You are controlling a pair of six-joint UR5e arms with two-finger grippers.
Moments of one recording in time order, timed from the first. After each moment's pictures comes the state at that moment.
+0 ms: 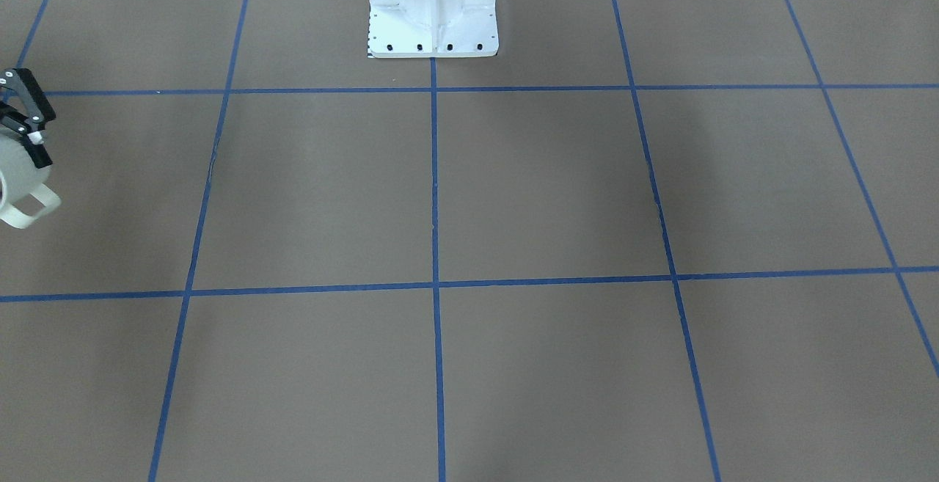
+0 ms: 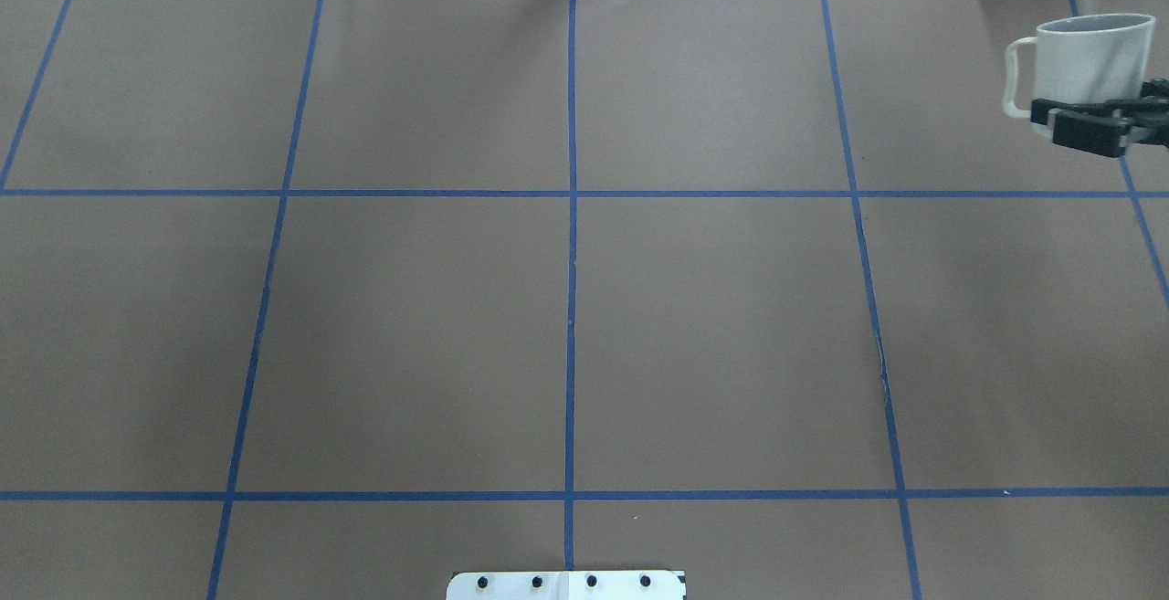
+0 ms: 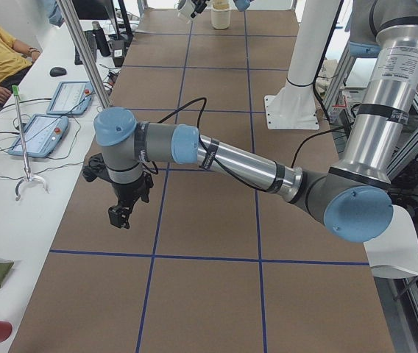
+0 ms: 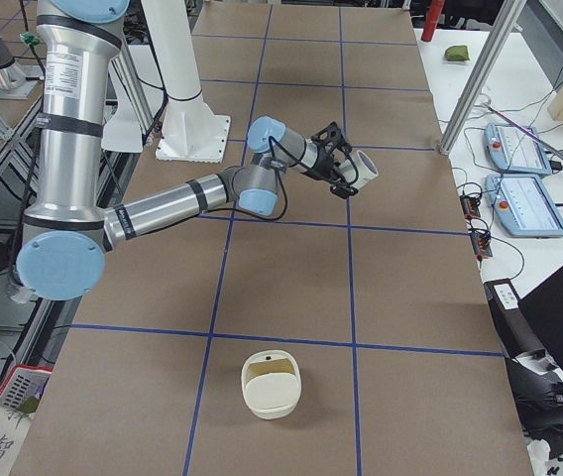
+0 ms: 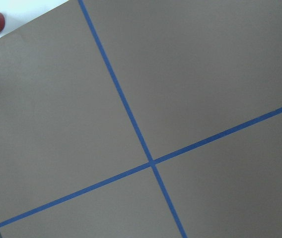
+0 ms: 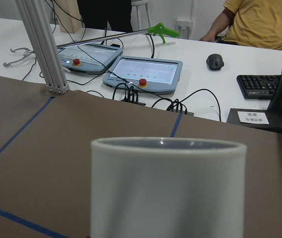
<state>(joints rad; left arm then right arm) -1.68 -1.80 -1.64 -1.32 -2.30 0.42 1.07 -1.77 2.00 -0.54 1.80 0.73</state>
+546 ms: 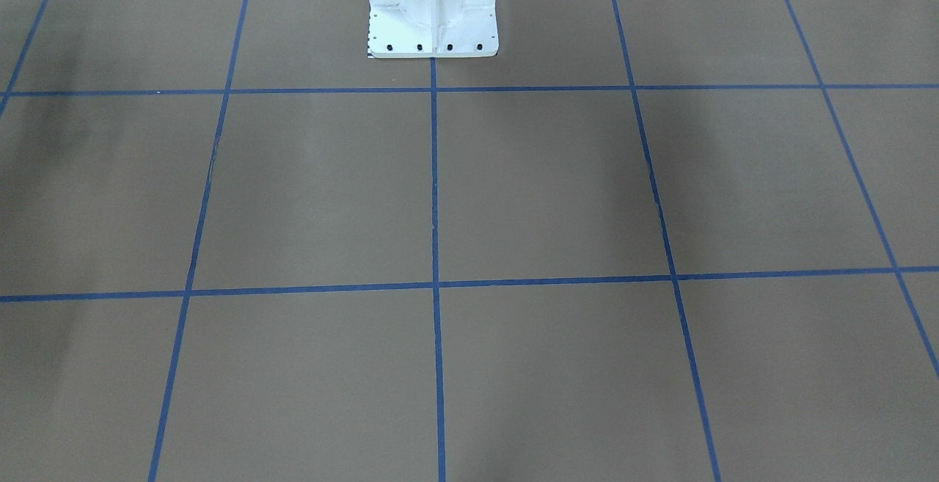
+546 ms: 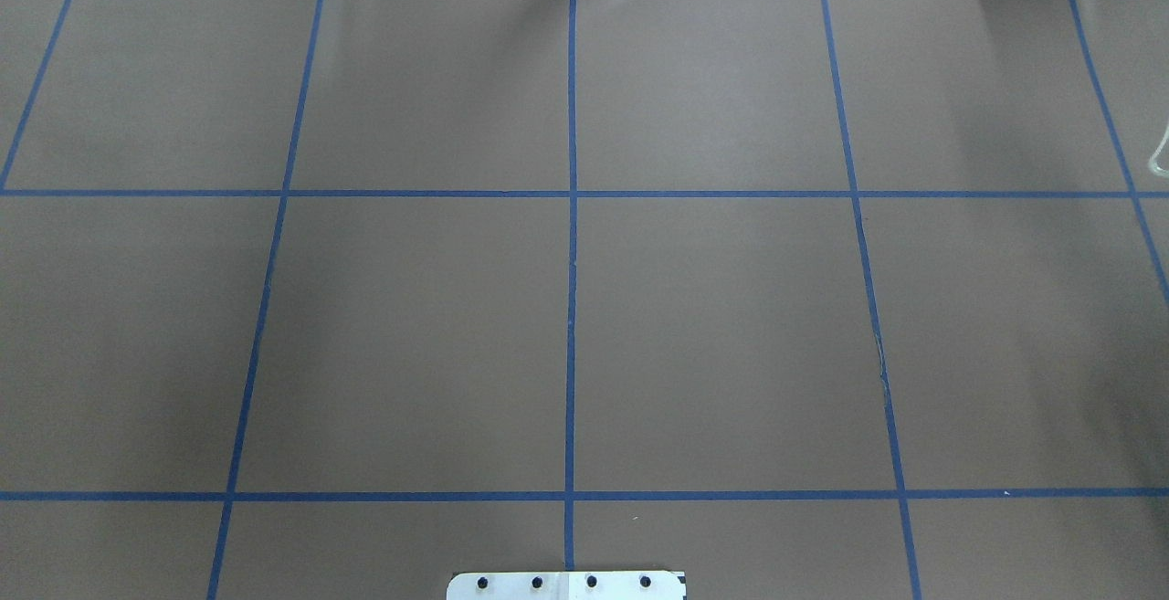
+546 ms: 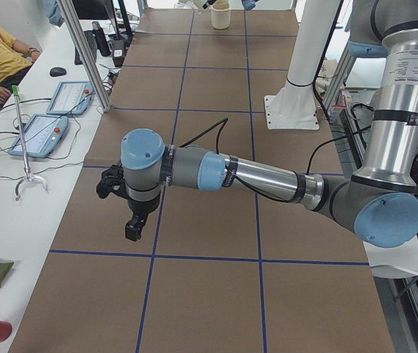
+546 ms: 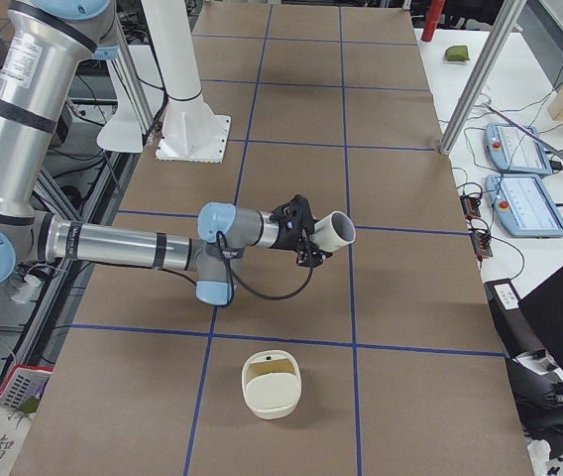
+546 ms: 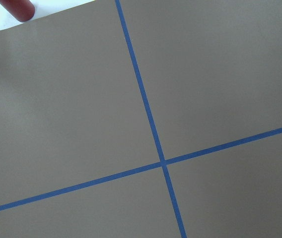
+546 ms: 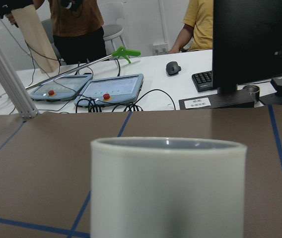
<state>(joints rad) -1.70 -1.70 -1.68 -1.50 -2.35 0.23 1.20 -1.95 1.68 0.08 1.84 0.96</state>
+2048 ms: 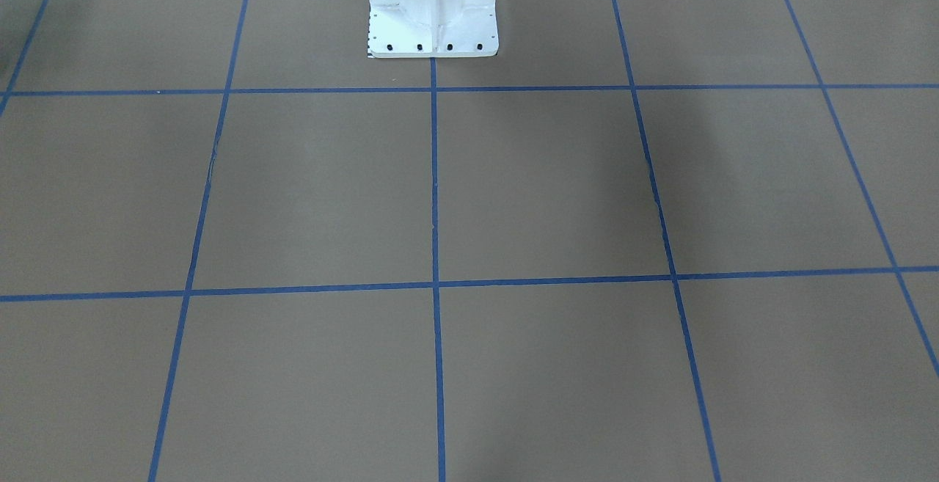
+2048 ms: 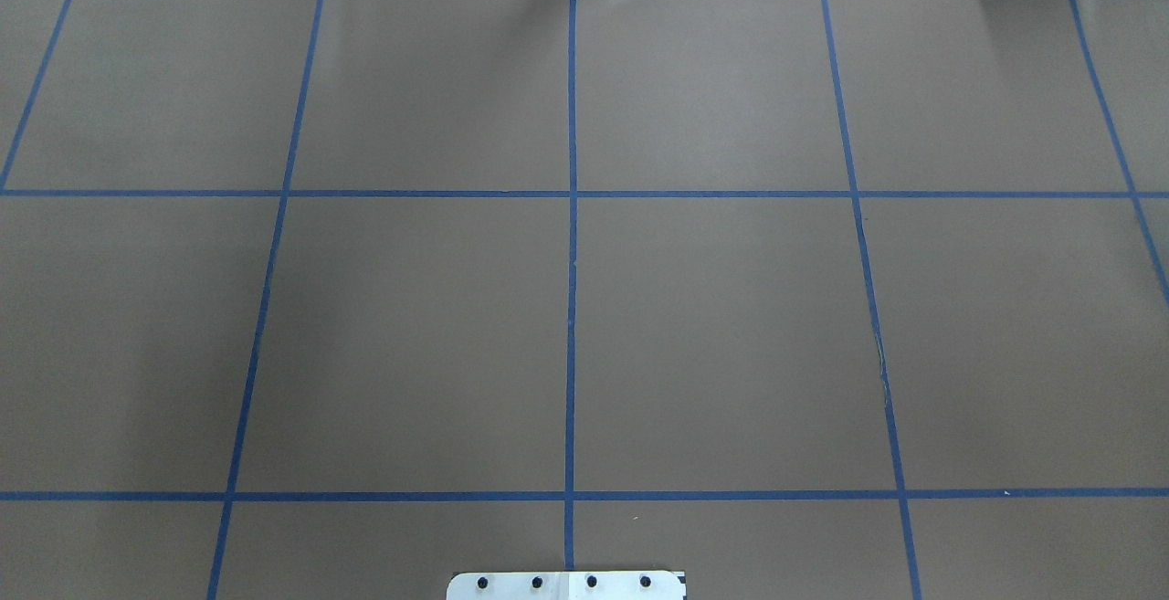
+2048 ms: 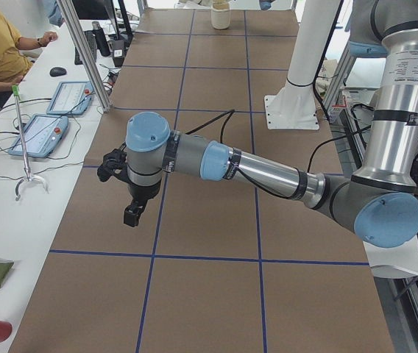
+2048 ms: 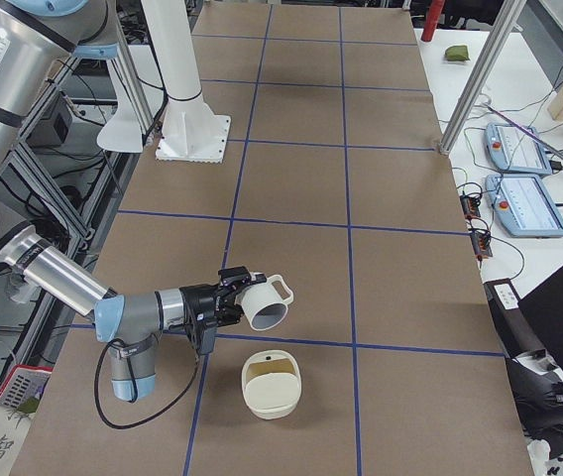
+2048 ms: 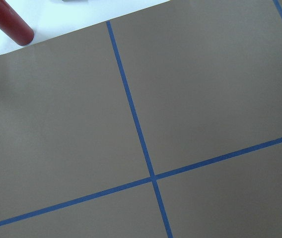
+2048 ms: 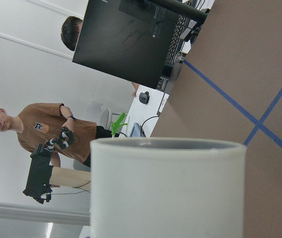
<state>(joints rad) -1.69 -1.70 -1.74 -1.51 -2.35 0.22 1.33 -2.05 1.32 0.76 1.85 2.05</state>
